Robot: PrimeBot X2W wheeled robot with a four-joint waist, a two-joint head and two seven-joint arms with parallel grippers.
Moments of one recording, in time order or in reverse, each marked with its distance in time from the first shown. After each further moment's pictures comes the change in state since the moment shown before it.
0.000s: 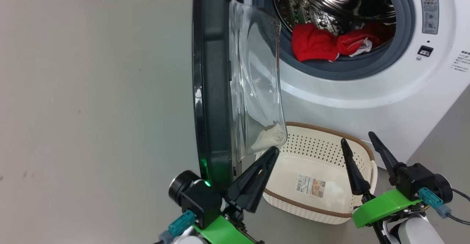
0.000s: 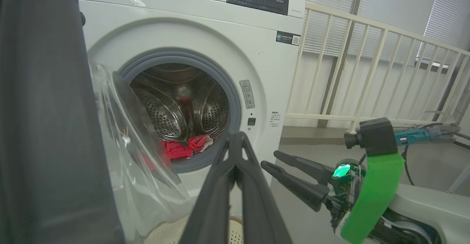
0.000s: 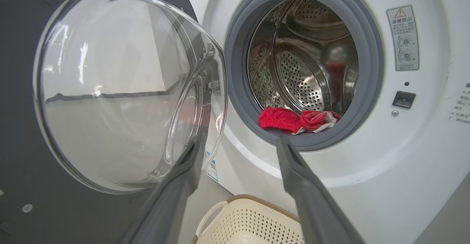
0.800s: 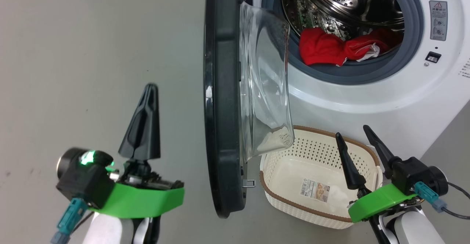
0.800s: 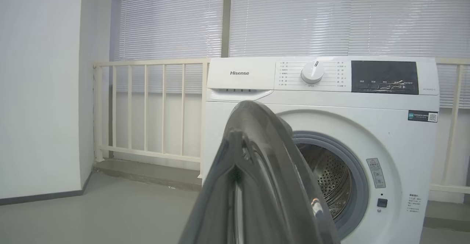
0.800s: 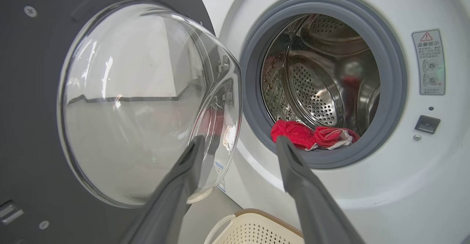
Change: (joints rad) left arm 0.050 -0.007 0.454 -0.170 0.135 0.068 0.002; right arm -0.033 -0.001 0.024 0.004 -0.003 0.000 0.000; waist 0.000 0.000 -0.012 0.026
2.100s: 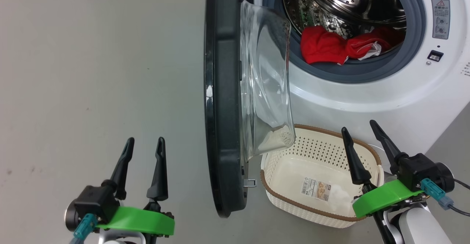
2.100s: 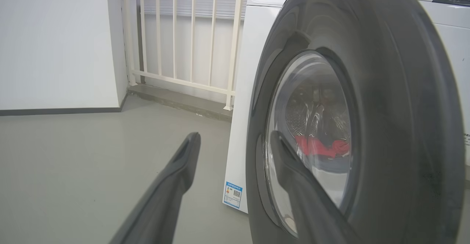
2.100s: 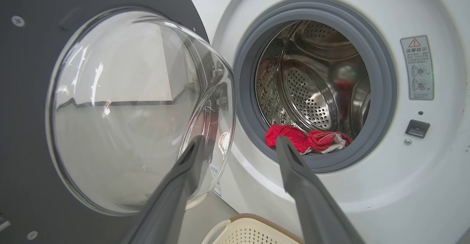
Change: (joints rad) left arm 0.120 -0.002 0.040 0.212 -0.033 0.018 0.000; right arm -0.007 -0.002 -0.025 -0.013 -0.002 0.000 0.000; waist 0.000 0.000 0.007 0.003
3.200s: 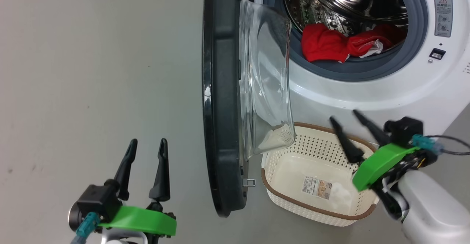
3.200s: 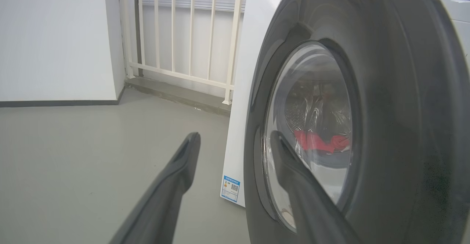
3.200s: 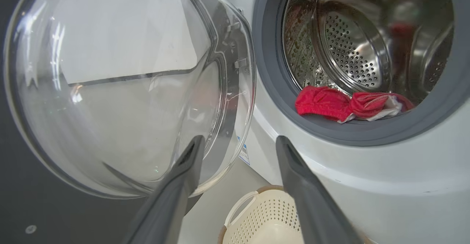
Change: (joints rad) left arm -0.011 -0.001 -0.012 0.026 -0.023 0.000 0.000; right arm -0.320 -0.237 0.469 0.363 0.528 0.000 0.005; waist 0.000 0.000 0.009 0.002
